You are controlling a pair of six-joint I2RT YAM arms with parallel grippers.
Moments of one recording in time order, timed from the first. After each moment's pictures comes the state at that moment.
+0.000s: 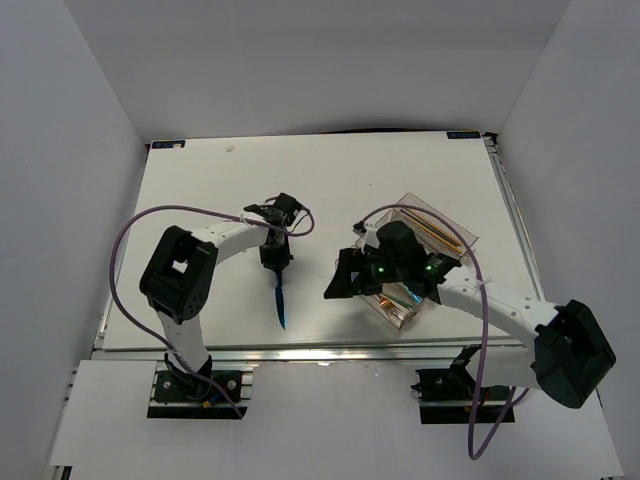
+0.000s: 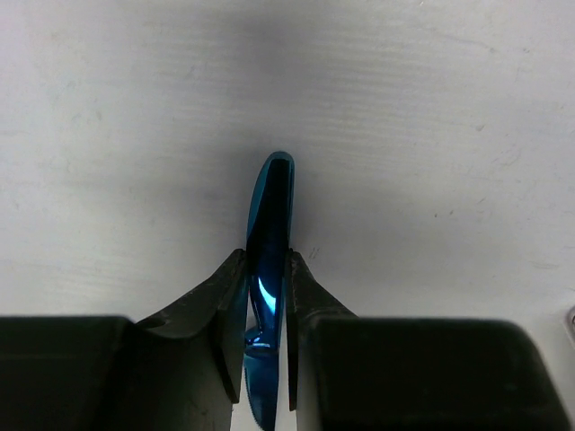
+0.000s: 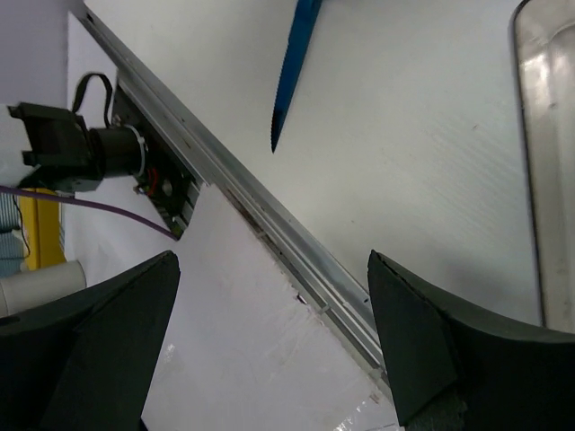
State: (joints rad) left arm -0.55 1.84 1.19 -0.66 -0.20 -0.65; right arm 0.75 1.21 0.75 -0.21 -0.49 0.63
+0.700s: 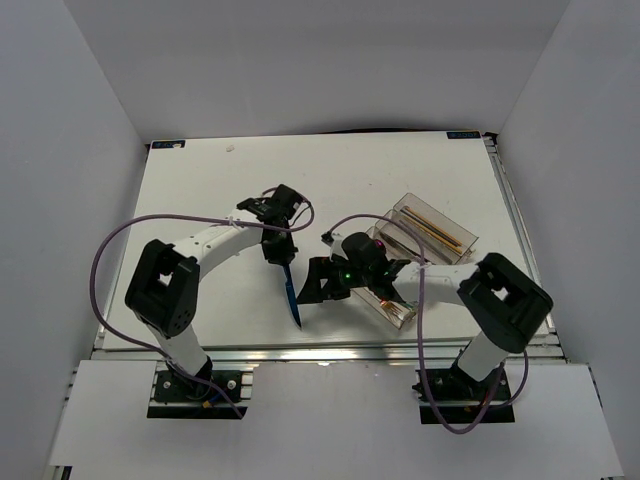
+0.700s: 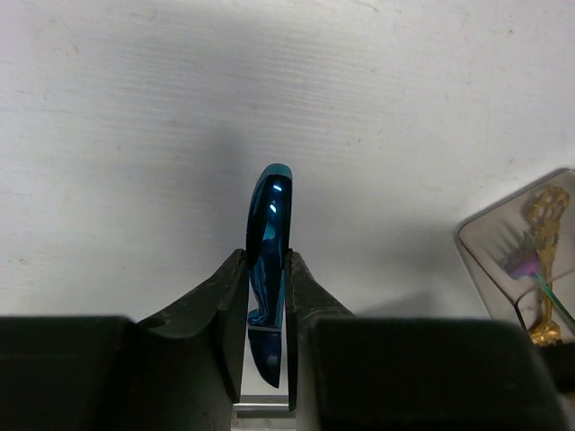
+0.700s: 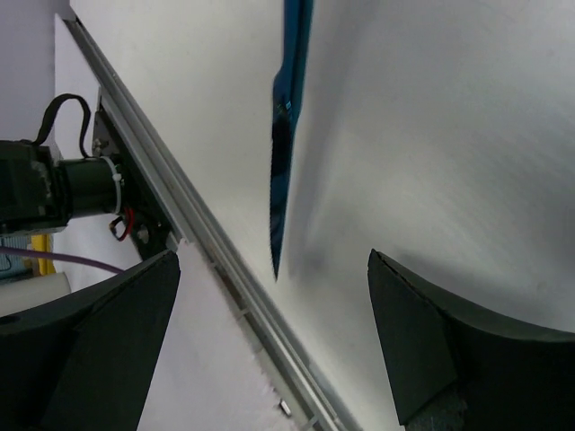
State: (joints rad) left arm -0.58 1.72 1.25 -0.77 -0.16 -0.76; right arm 0.87 1.60 0.74 0.23 -0.47 0.70
